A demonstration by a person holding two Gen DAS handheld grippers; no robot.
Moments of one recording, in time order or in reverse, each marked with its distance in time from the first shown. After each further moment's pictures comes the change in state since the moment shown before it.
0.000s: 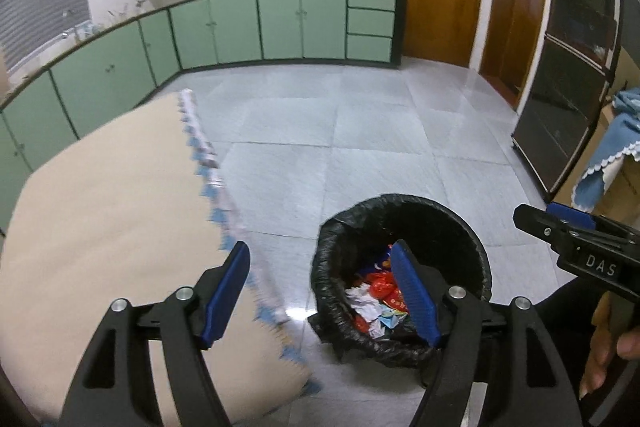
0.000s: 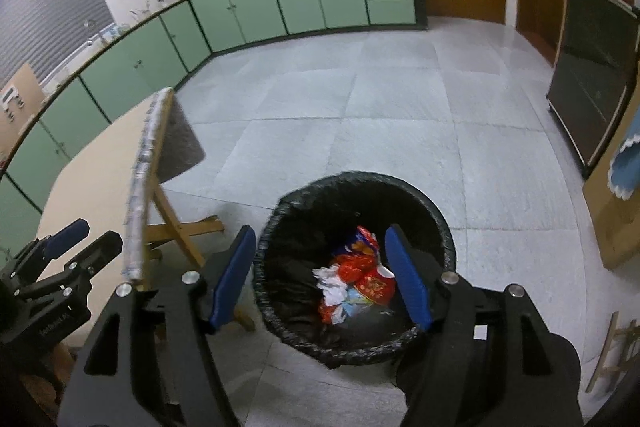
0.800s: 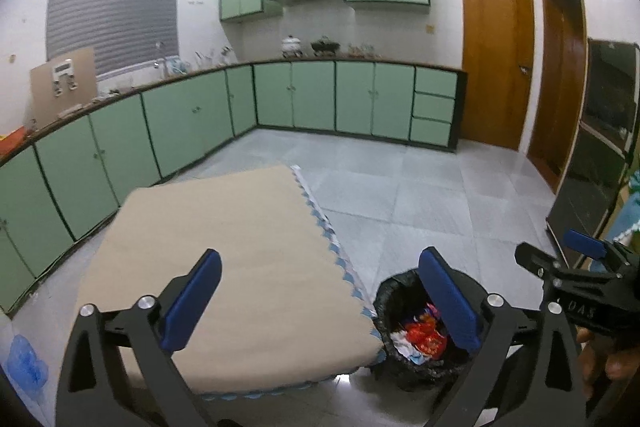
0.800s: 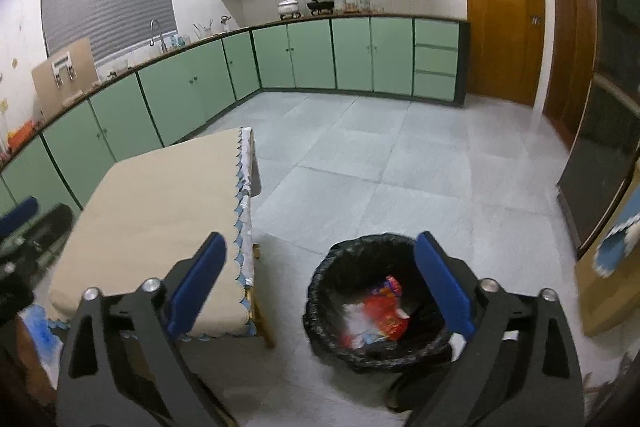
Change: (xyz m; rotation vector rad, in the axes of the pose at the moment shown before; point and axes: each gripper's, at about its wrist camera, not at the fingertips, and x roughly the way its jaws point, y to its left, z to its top) left arm -0.198 0.059 -0.005 -0.153 -0.264 0.199; right arm -0.141 0.105 0.005 -0.217 -0.204 0.011
